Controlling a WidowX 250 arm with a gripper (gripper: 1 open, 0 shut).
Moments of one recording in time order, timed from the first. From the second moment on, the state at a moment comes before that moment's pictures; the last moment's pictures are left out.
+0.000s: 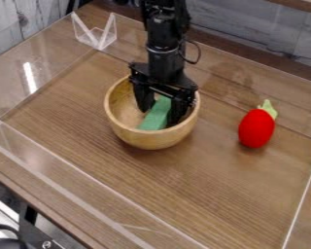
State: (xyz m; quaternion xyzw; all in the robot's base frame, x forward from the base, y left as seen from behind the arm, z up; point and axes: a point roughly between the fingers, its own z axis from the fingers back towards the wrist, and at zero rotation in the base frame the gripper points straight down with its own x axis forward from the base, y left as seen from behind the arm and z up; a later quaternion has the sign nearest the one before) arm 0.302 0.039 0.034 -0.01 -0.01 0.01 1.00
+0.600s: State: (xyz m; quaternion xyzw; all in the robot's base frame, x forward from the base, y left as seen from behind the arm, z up) arm 0.327 0.050 0.028 -0.01 -0.03 -0.03 1.00
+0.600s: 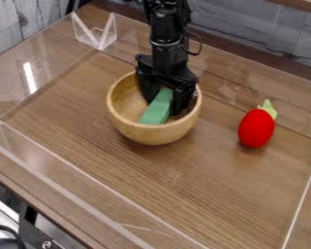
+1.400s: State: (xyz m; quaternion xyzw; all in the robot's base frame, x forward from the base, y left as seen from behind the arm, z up) arm 0.319 0.057 0.021 0.00 -0.04 -0.06 1.00
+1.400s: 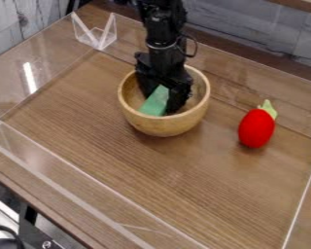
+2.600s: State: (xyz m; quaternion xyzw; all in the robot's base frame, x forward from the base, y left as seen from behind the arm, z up) arm 0.274 0.052 0.057 -0.01 0.00 -0.03 1.00
